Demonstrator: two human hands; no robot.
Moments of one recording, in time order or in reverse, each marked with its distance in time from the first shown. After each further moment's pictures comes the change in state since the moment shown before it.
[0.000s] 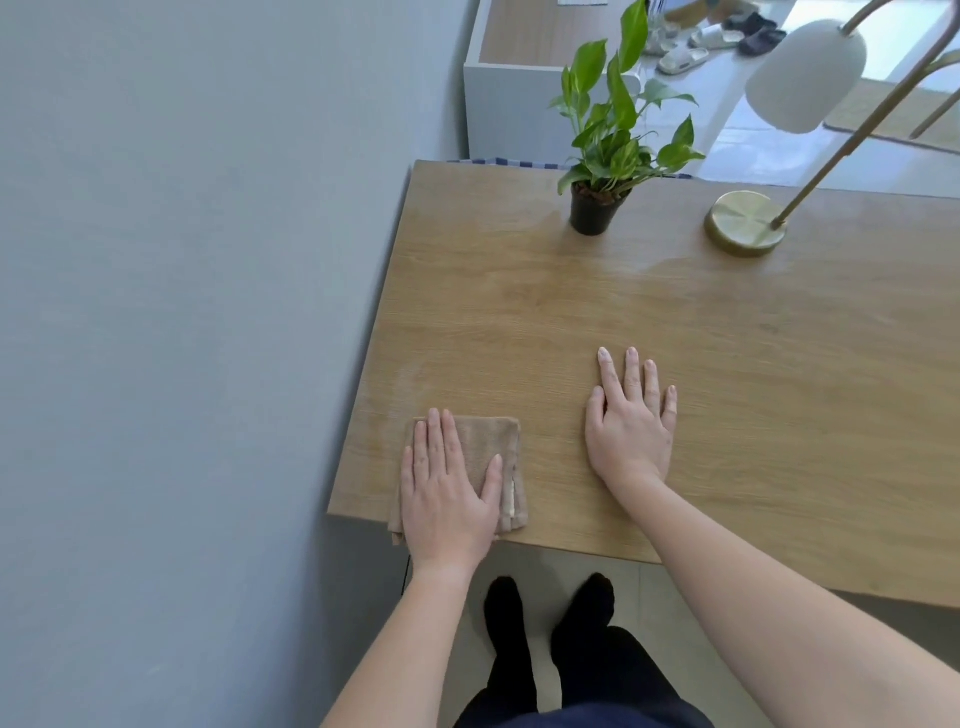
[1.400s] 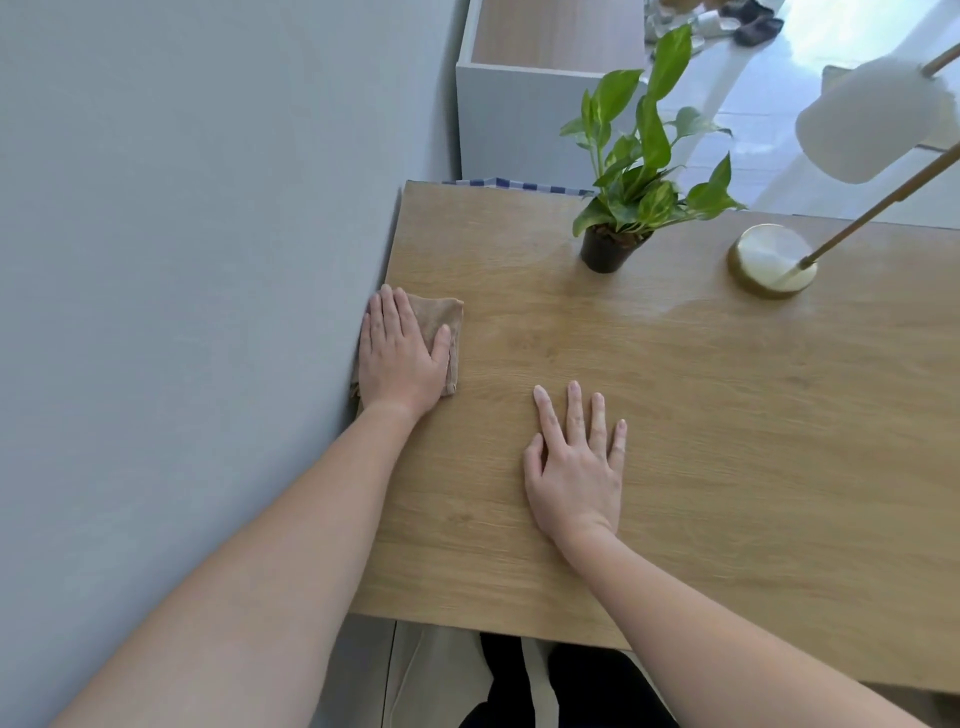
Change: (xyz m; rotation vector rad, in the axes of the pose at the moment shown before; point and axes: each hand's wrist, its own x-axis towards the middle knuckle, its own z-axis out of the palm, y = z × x) left_hand 0.277 -0.022 -0.043 0.041 -0.037 0.033; right_hand 0.023 -0.085 0.026 -0.055 -0.035 -0.103
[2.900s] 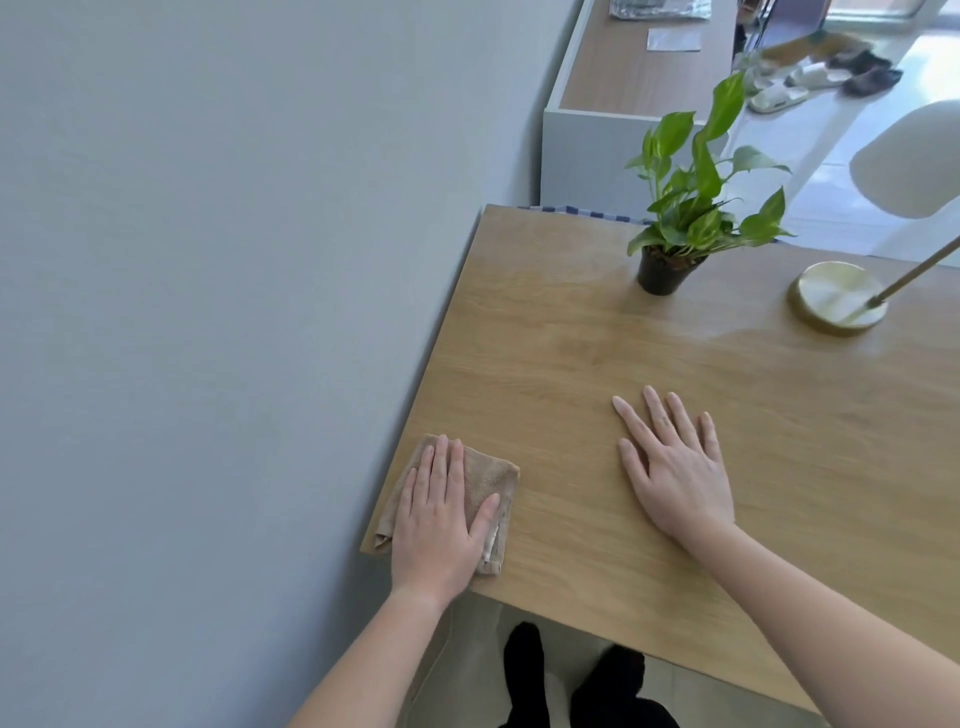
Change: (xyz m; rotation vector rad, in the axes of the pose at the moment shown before) left_hand -0.239 -0.017 0.031 -0.030 -0.048 -0.021; right_hand 0.024 0.098 -0.039 -0.058 -0.073 -0.321
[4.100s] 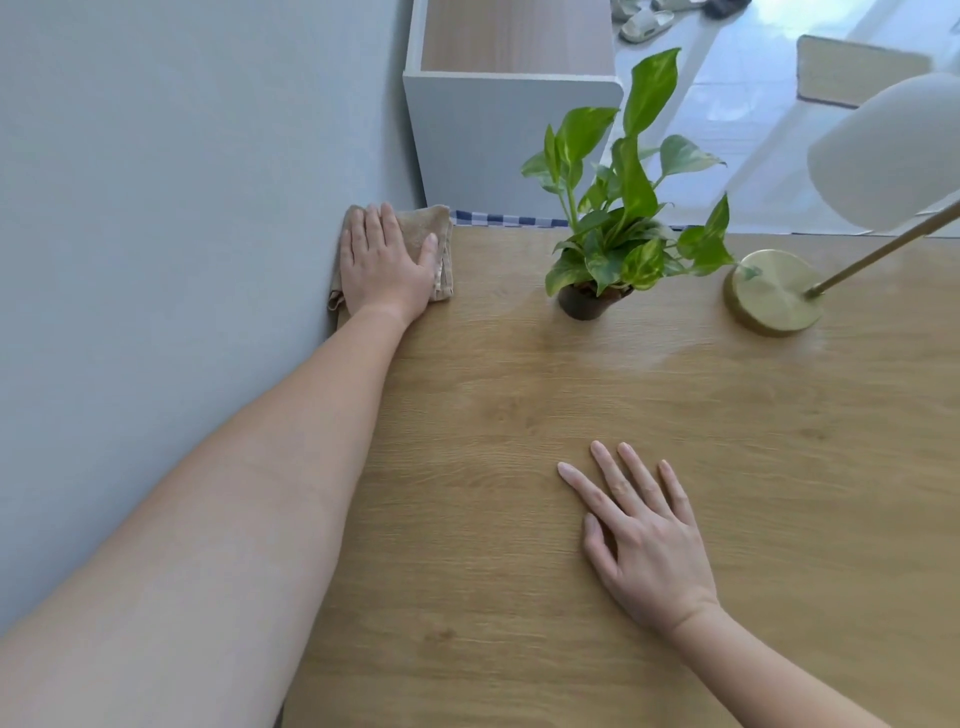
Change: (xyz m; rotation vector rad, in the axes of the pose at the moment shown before) left_hand 0.442 0.099 -0.078 0.024 0.053 0.026; right_hand 0.016 0.003 0.010 -0.054 0.108 0.040
